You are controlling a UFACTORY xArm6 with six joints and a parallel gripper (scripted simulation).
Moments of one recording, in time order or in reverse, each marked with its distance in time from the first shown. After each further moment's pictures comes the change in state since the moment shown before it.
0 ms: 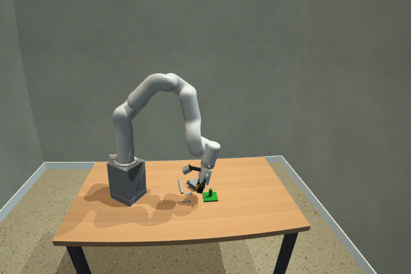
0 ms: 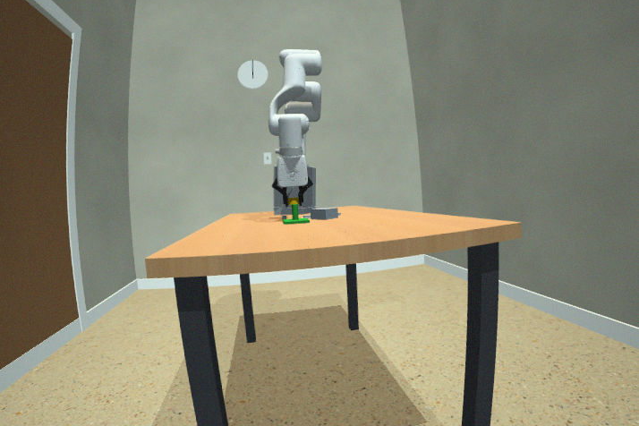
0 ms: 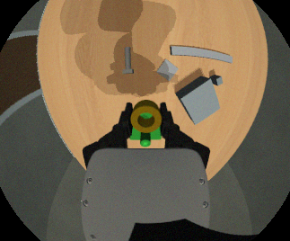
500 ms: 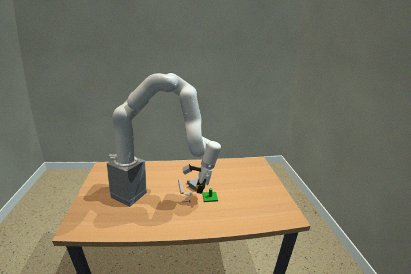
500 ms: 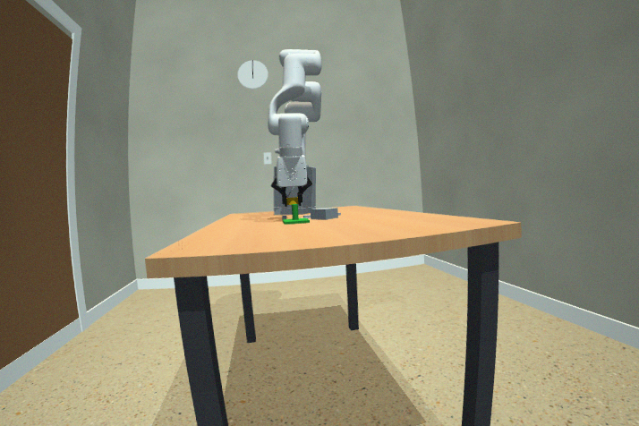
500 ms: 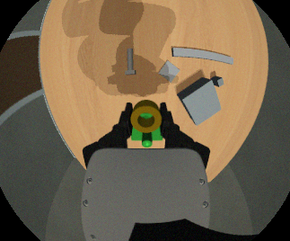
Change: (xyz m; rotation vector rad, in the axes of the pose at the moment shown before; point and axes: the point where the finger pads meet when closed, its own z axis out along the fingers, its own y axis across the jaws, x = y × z) arm 0.001 -0.003 -0.001 0.011 0.016 0.003
